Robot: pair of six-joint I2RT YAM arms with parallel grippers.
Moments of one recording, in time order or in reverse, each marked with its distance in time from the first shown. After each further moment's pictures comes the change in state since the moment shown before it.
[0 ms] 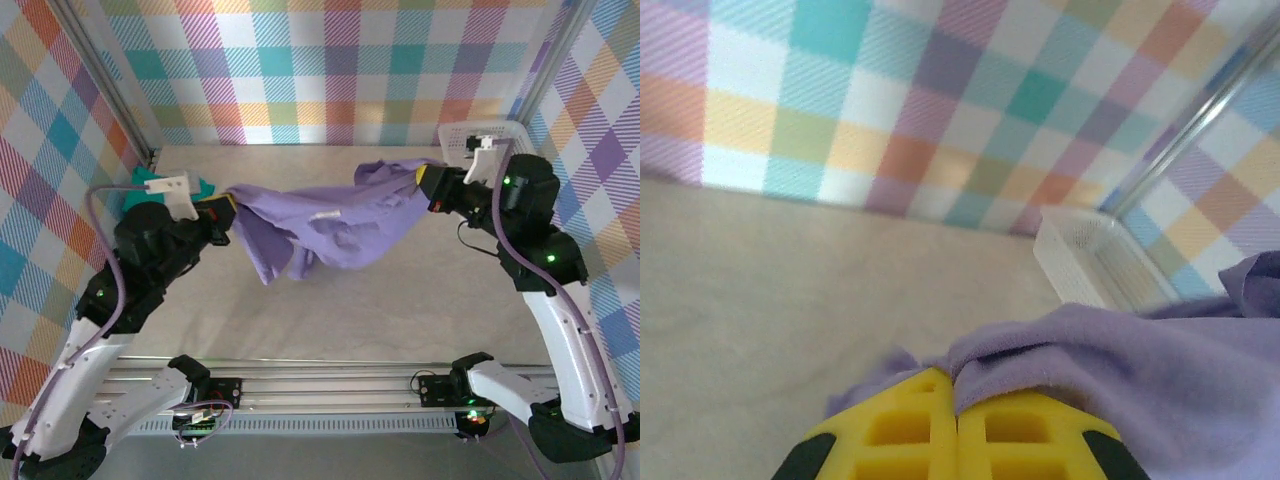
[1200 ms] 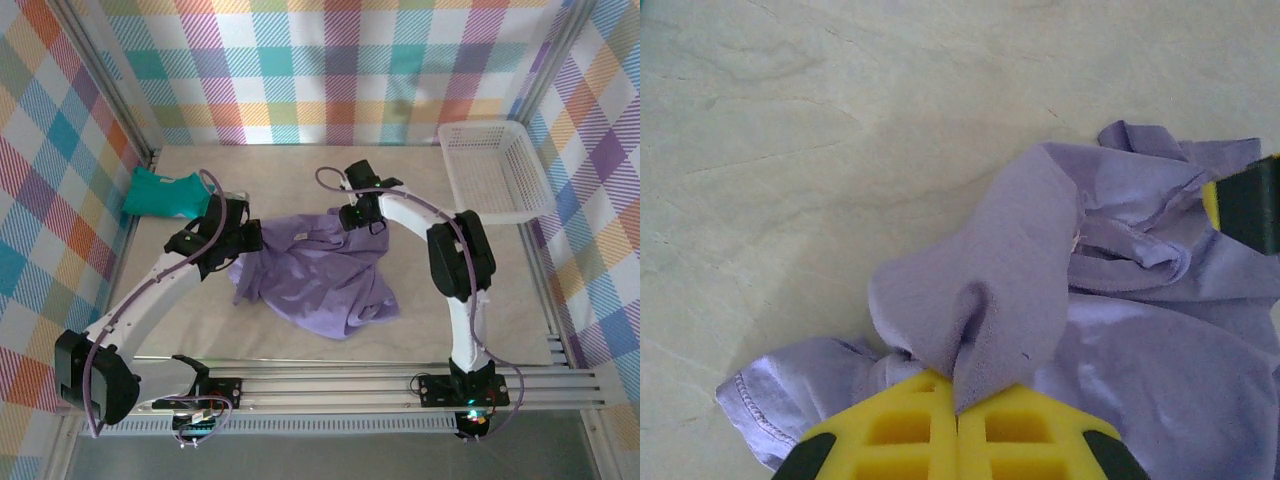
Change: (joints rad) left arm 0.124 0.377 -0.252 0.033 0.048 0.014; right arm 0.180 1.089 0.174 0.010 0.382 -0.379
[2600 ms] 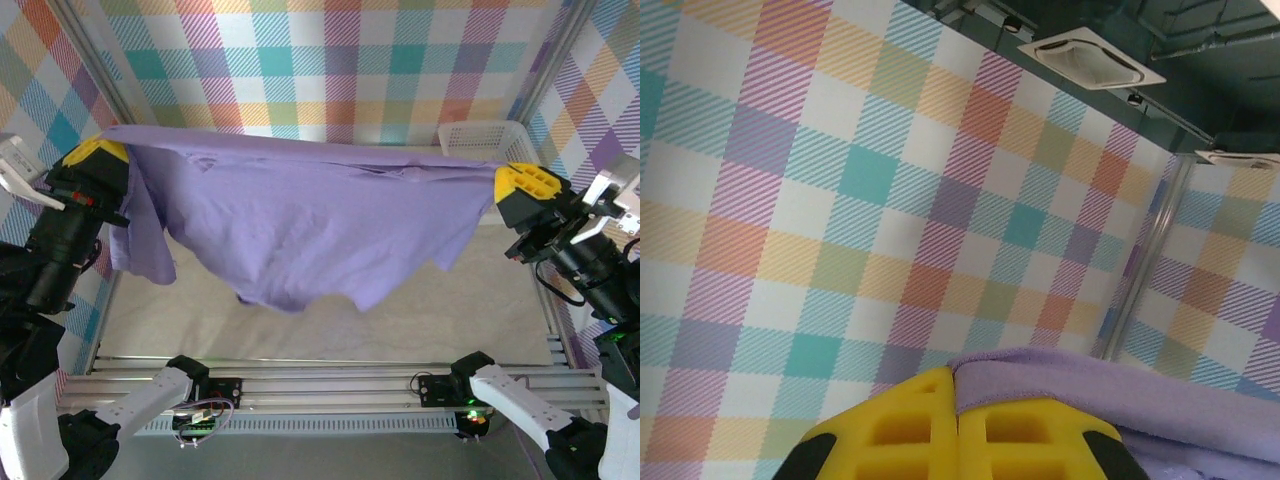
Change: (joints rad) left arm 0.000 -0.306 0.886 -0.069 -0.006 0.148; right arm -0.071 -1.299 0.146 0.011 -0.349 0.024
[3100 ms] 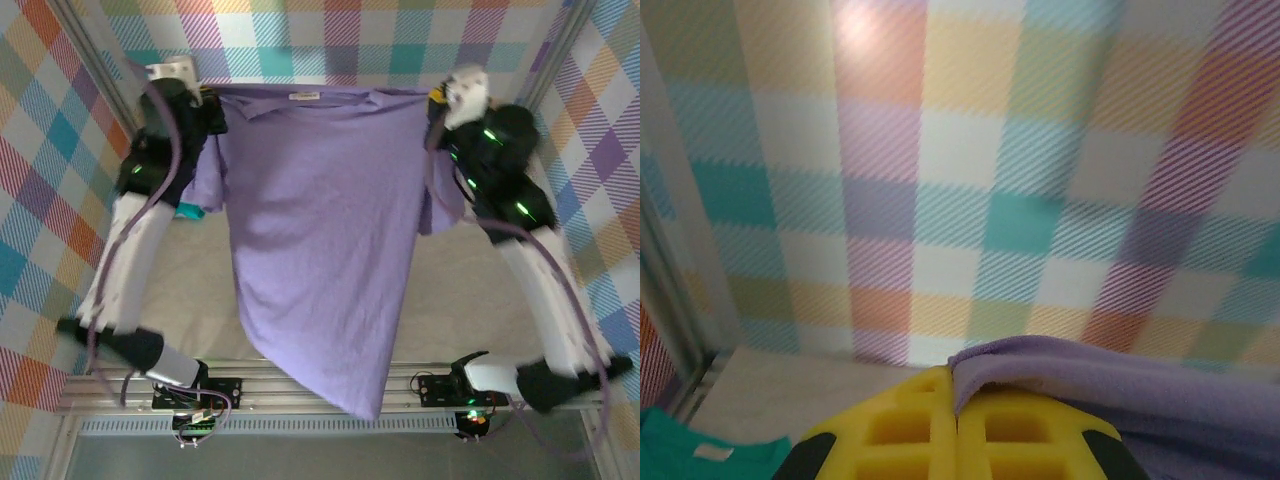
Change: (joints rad) left arm 0.145 0.632 0.005 0.103 -0.216 0.136; right arm -0.060 0.529 -0.105 0.310 0.409 -0.282
